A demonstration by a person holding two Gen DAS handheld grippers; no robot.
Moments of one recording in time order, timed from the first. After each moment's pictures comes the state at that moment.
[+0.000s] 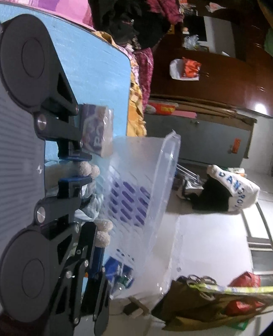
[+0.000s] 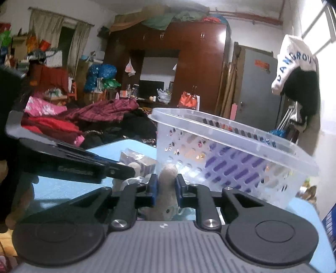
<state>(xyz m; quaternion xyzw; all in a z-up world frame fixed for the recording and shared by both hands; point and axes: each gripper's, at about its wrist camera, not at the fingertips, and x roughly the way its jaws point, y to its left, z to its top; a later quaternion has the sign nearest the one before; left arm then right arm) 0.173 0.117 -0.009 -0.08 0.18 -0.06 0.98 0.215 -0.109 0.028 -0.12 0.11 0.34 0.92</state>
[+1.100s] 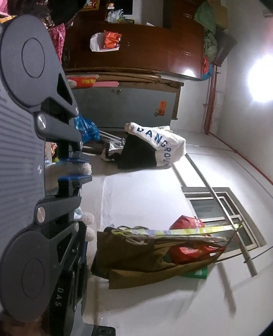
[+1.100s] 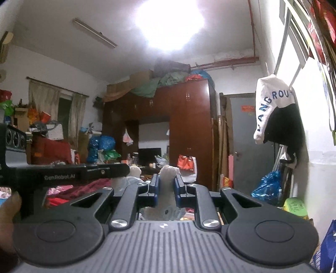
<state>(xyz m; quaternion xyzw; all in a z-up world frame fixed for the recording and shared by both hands) 0.155 0.016 0.155 -0.02 -0.01 -0.12 0.99 0.237 -0.209 0.160 0.00 -0.02 0.37 0.93</state>
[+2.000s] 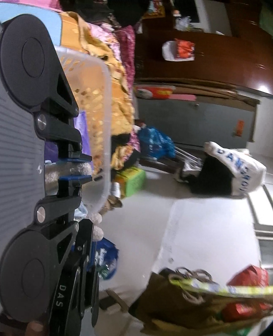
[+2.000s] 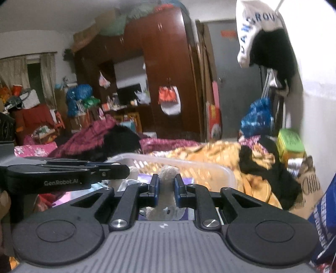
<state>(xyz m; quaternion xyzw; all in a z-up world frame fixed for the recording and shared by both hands) 0.297 0.034 0.109 -0.07 0.22 -0.08 0.97 0.329 -0.190 0.115 0.00 0.20 0.32 0.93</state>
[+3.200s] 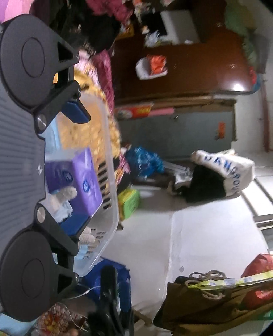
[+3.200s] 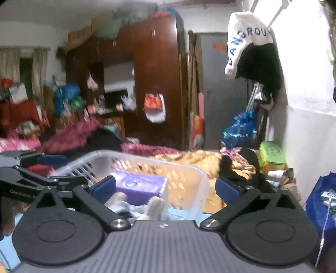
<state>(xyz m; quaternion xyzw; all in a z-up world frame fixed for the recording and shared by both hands) 0.241 0.042 0.105 0.03 0.17 -0.02 0.98 0.303 -0.229 0.129 -0.01 0.15 0.29 0.94</state>
